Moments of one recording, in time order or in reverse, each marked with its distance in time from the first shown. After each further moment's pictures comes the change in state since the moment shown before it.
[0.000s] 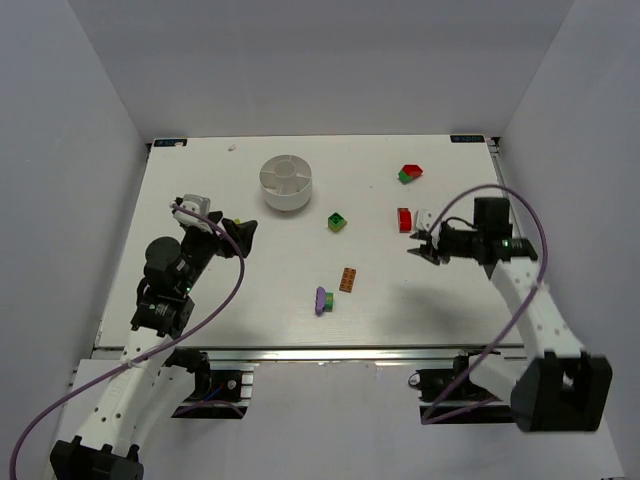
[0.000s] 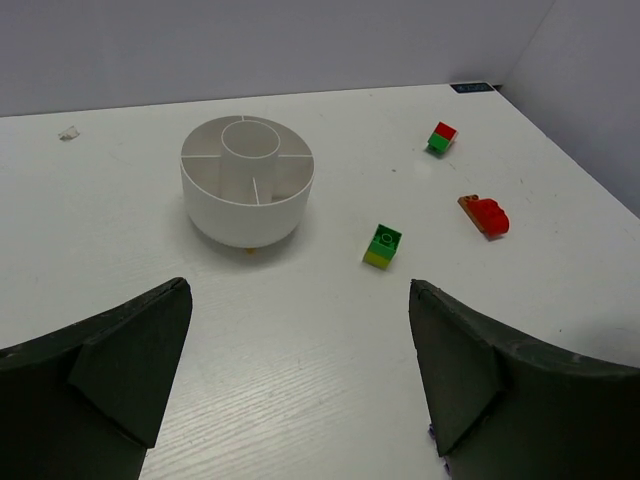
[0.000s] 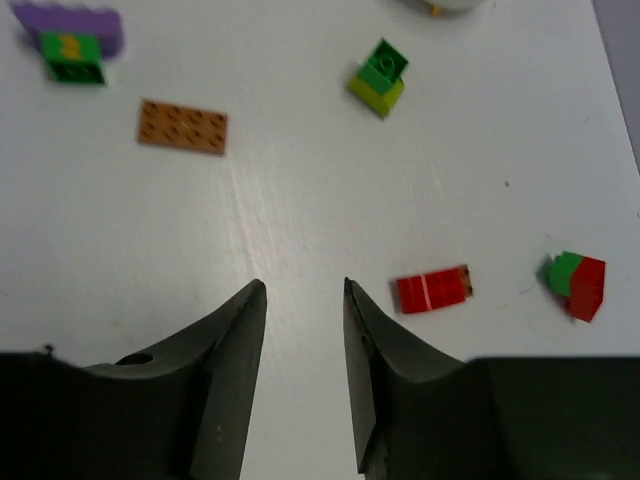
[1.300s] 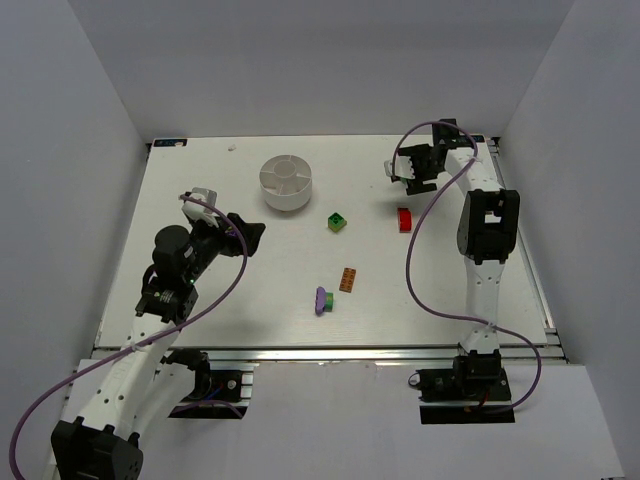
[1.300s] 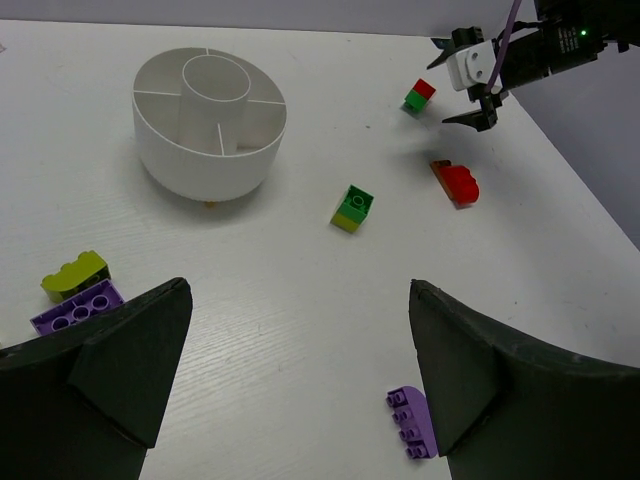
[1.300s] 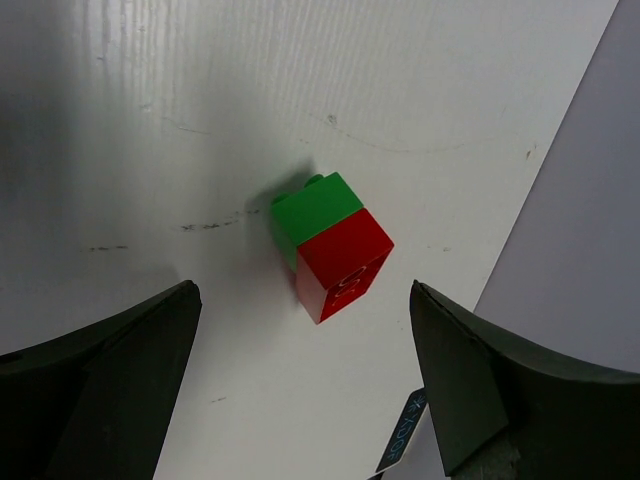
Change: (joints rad) left arm -0.001 0.103 0.031 -0.055 0.057 -0.104; right arm 0.010 1.360 1.284 -0.196 0.511 -0.682
